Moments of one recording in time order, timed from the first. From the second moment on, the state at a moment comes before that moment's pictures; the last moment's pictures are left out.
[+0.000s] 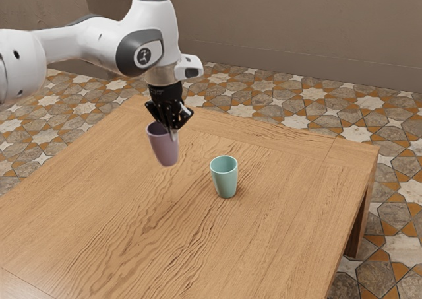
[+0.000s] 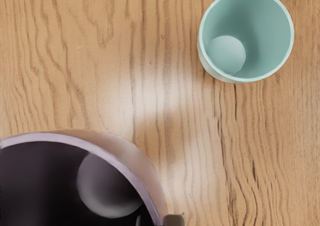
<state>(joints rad) -0.12 0.20 -0.04 -1.65 0.06 1.85 -0.11</state>
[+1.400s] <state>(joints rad) -0.28 0.46 -0.04 -1.25 0.15 1.72 -0.12</state>
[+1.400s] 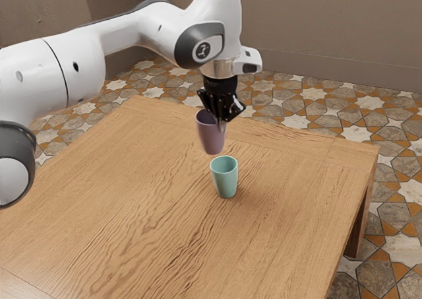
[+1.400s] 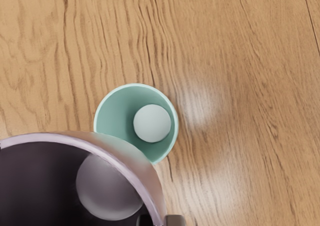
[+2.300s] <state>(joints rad) -0.24 0.64 -0.07 -1.10 0.15 1.71 -0.11</state>
